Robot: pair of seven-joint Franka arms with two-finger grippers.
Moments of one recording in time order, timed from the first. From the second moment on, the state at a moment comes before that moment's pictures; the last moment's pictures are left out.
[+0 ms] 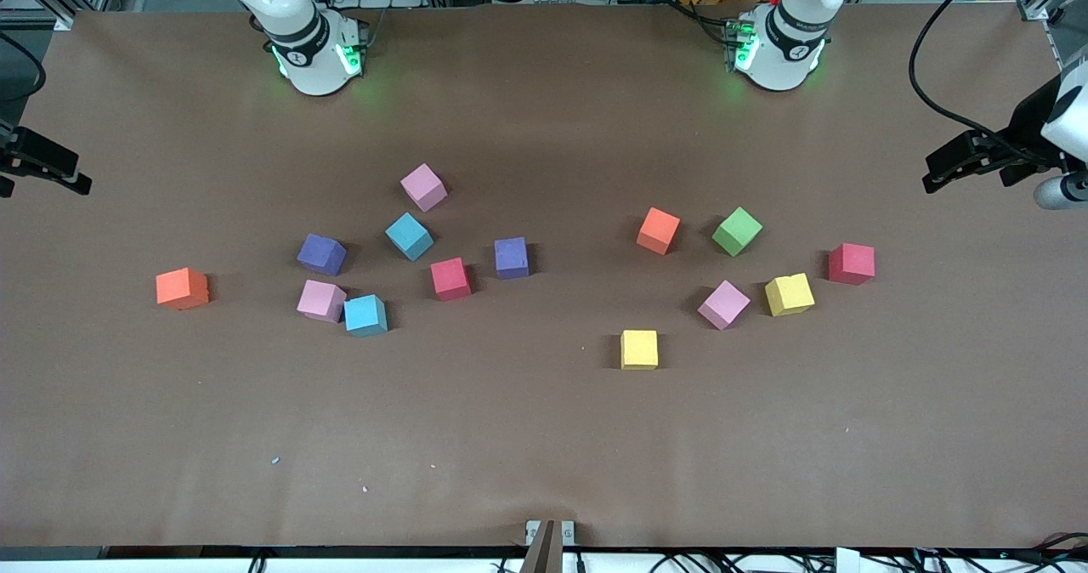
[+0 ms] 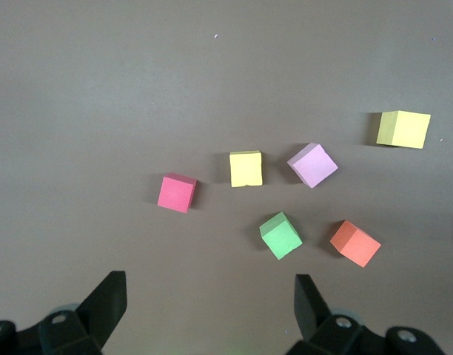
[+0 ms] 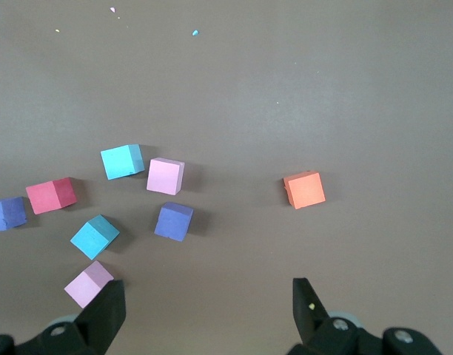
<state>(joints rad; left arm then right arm) 0.08 0.02 -0.15 -1.52 0.00 1.52 -0.16 -0.12 0.06 0.02 -1.43 0.03 1.48 -0.11</state>
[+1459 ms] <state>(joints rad) 0.01 0.13 -0.29 -1.55 -0.16 1.46 -0.62 -0.08 0.17 0.02 -1.44 0.04 1.49 -0.11</state>
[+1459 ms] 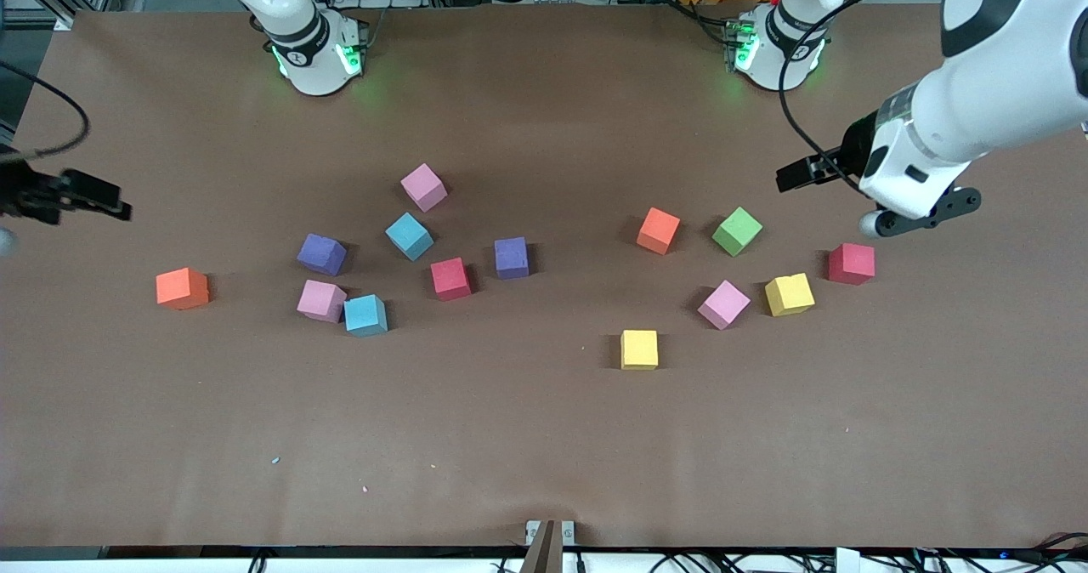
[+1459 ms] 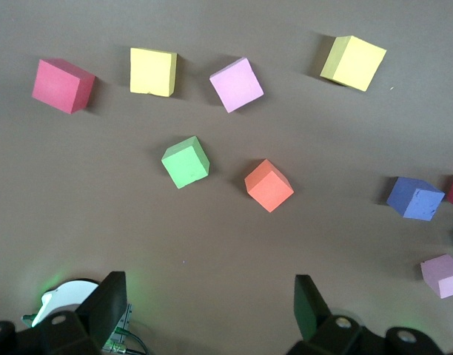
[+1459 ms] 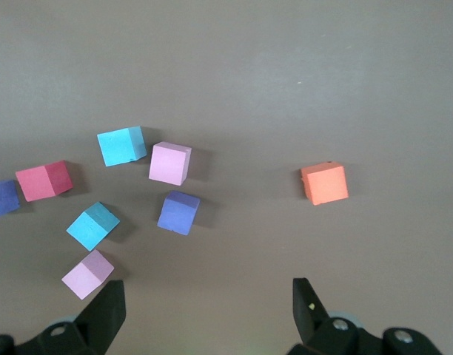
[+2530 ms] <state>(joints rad) -0.10 0.14 -0.44 -2.12 -0.12 2.19 -1.55 0.02 0.49 0.02 -1.54 0.04 1.85 -0.11</state>
